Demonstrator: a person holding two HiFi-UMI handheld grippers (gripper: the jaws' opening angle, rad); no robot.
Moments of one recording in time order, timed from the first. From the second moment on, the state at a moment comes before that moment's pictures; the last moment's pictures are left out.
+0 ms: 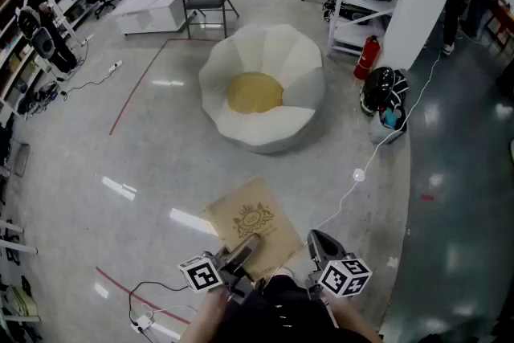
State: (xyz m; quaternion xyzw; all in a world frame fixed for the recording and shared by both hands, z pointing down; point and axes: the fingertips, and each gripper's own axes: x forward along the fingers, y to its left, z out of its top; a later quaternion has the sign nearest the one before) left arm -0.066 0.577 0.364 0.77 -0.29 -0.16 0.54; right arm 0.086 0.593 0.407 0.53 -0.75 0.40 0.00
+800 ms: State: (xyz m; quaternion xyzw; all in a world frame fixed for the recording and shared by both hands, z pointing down) left arm -0.063 0.561 0.334 0.77 -0.32 -0.21 0.51; right arm 0.088 0.562 0.365 0.51 -0.79 0.34 0.01
